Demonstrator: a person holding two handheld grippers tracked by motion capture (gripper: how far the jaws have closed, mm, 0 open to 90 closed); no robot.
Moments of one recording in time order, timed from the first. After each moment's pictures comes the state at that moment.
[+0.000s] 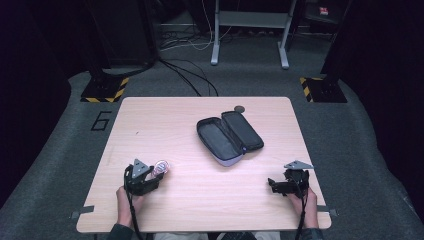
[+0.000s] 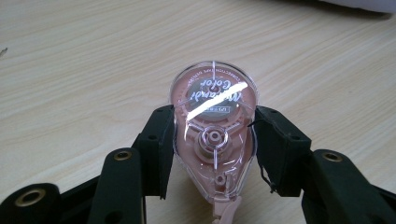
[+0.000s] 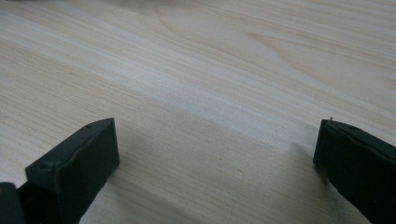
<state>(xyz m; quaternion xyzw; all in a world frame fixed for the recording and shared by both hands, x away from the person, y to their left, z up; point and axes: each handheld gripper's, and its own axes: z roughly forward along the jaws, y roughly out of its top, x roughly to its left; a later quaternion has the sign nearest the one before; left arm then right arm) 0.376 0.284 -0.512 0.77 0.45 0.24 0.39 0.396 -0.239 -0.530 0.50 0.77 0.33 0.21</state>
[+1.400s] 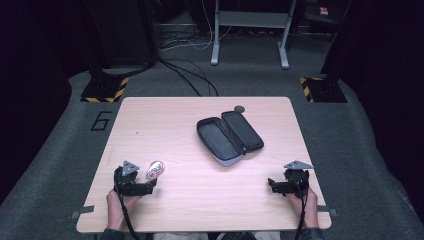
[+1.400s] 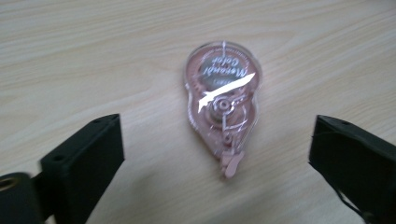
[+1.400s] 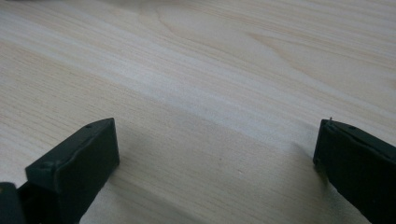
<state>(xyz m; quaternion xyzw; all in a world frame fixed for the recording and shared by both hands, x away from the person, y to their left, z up) 0.369 0.313 -0.517 0.76 0.51 0.22 0.35 0.396 -0.239 -0.530 0.50 0.77 0.33 0.21</state>
